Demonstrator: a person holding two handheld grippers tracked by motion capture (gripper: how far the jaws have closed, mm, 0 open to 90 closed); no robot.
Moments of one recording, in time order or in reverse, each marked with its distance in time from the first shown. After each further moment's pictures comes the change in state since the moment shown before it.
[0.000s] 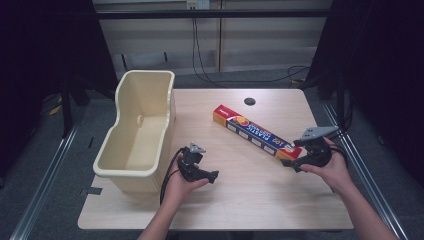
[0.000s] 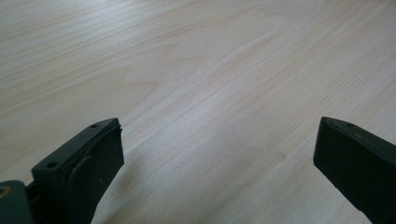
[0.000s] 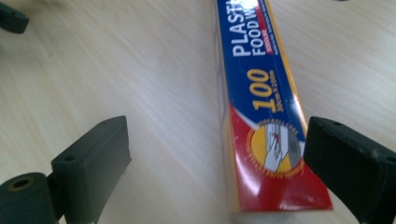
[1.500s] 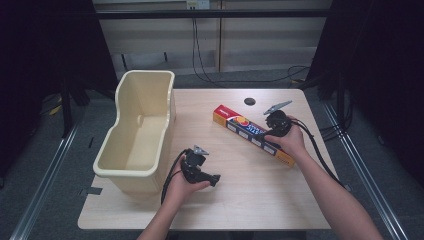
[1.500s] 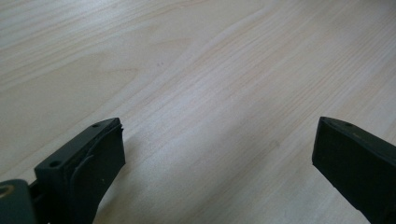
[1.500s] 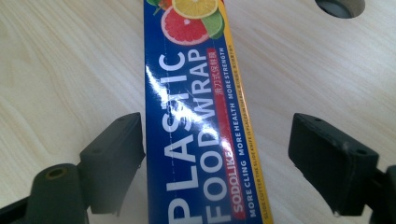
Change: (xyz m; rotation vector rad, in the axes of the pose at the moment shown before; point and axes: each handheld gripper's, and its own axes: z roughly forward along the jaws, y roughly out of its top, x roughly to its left) left arm -0.003 -0.002 0.007 0.049 -0.028 0.014; right arm -0.032 0.072 0.107 0.128 -0.071 0.061
